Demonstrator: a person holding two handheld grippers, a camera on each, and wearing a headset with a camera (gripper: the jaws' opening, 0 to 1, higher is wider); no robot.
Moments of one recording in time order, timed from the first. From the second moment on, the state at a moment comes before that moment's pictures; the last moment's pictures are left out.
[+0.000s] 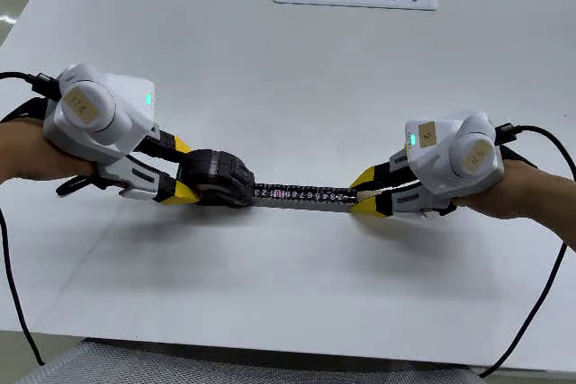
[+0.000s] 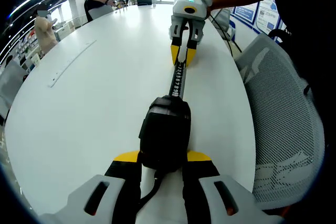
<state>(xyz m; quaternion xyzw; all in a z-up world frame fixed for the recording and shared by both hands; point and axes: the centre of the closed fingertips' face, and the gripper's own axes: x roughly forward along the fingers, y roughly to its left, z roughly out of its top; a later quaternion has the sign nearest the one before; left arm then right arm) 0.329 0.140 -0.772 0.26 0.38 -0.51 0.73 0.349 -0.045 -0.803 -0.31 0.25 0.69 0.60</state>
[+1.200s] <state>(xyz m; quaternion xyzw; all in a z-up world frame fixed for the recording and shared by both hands) 0.329 0.138 -0.773 0.26 0.38 -0.51 0.72 0.358 -0.114 -0.803 -0.33 0.28 0.67 0.60</state>
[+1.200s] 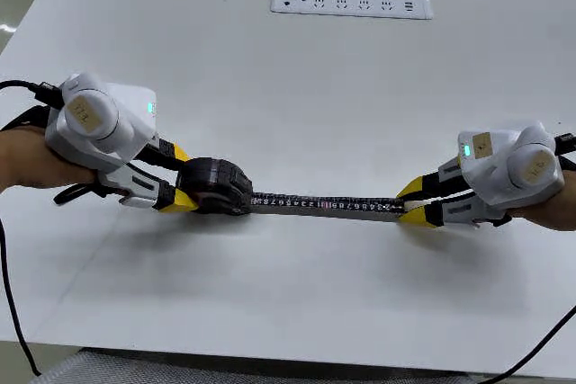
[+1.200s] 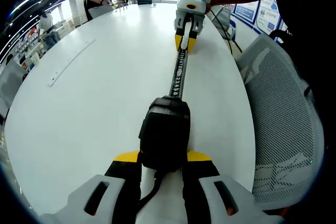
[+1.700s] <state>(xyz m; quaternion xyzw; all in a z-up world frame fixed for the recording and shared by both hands) 0.329 0.138 -0.773 0.26 0.39 -0.51 0.72 0.359 -0.134 -0.802 -0.34 0.29 0.66 0.61</state>
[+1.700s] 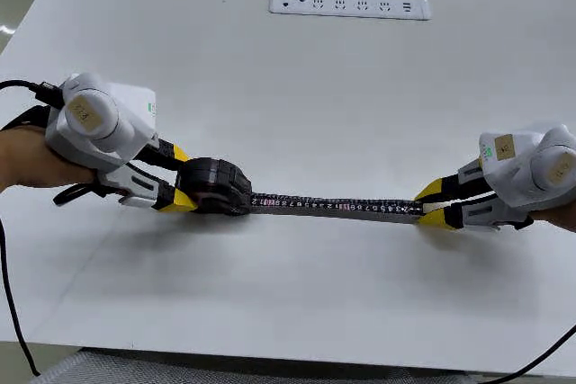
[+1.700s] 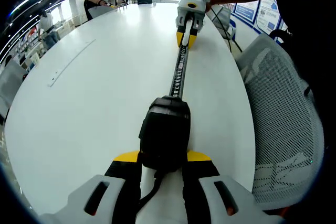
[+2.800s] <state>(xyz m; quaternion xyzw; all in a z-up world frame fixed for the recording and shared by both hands) 0.328 0.136 -0.772 0.28 0.39 -0.51 0.71 0.359 -0.137 -0.803 -0.37 0.31 0.65 0.58</state>
